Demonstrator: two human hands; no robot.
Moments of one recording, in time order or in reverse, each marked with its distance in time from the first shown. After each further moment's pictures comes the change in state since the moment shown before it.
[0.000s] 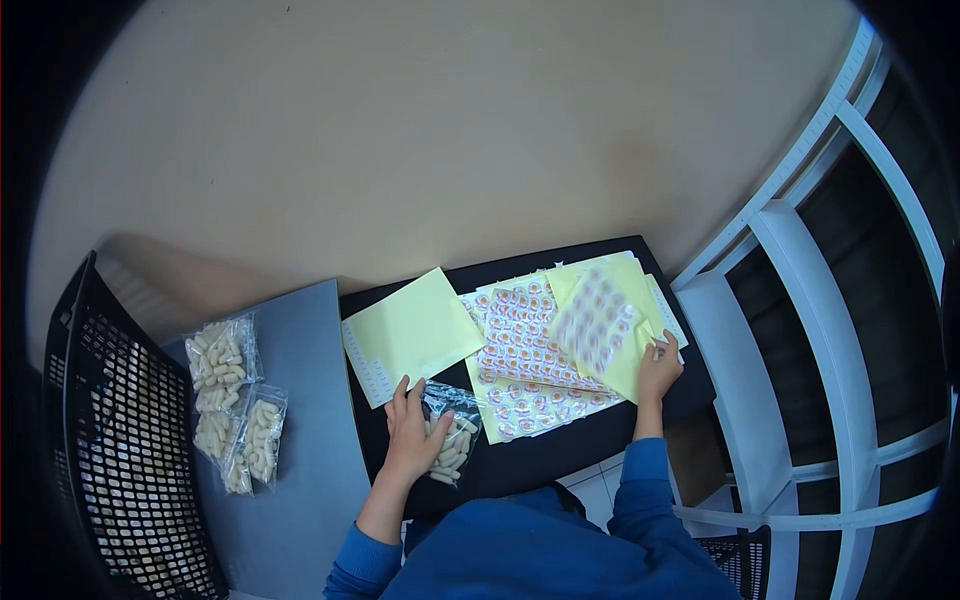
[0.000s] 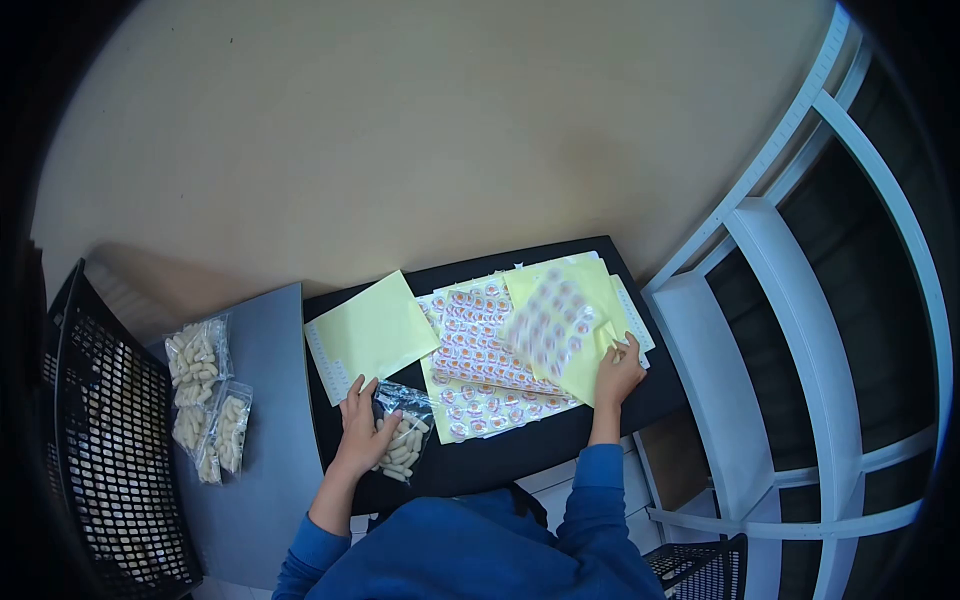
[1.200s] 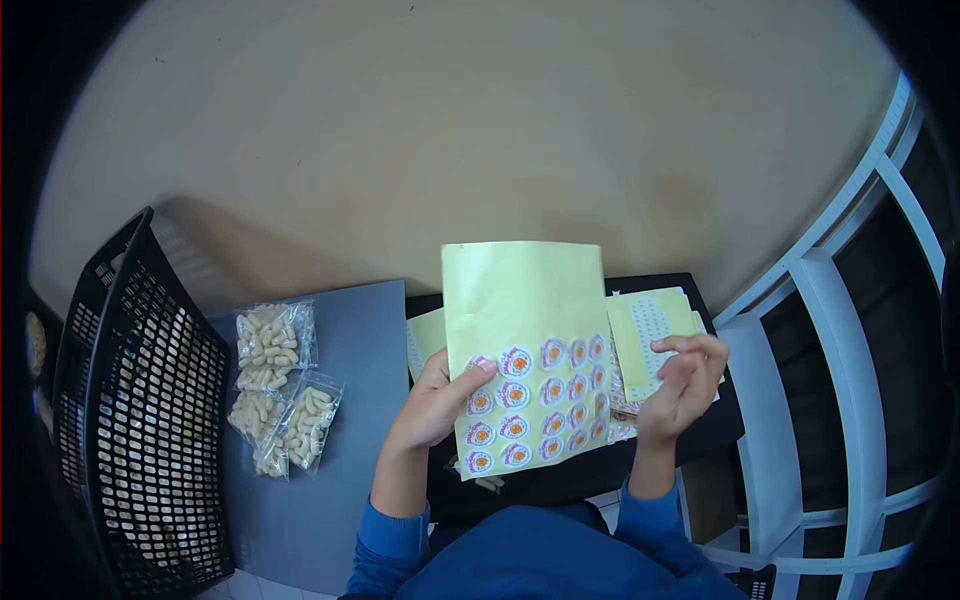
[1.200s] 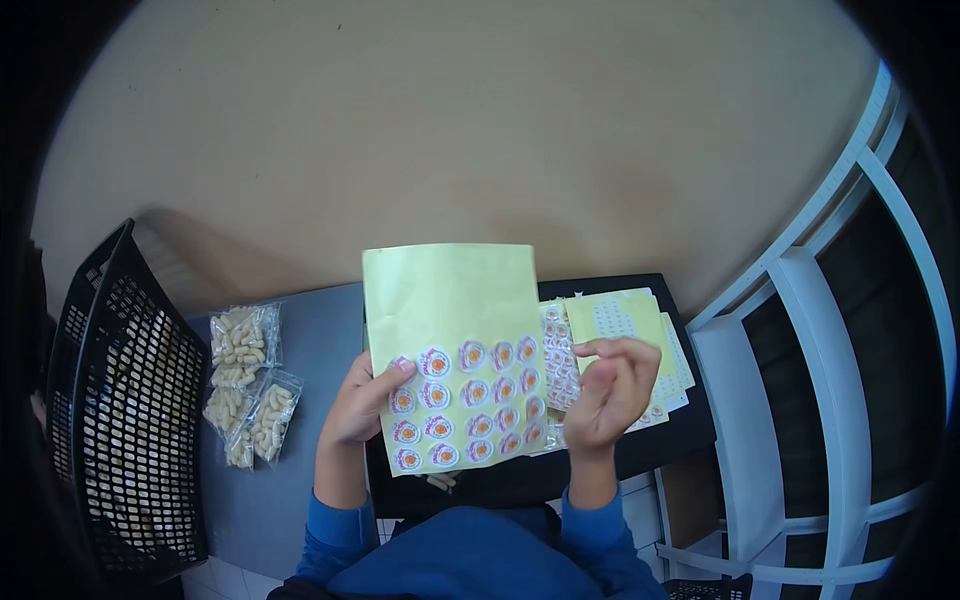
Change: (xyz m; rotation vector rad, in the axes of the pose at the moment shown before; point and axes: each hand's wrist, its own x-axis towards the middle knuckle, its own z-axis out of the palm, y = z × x) left_hand 0.023 0.055 -0.102 -1.256 -0.257 0.094; right_hand -0.097 -0.223 -0.070 0.824 0.263 -0.876
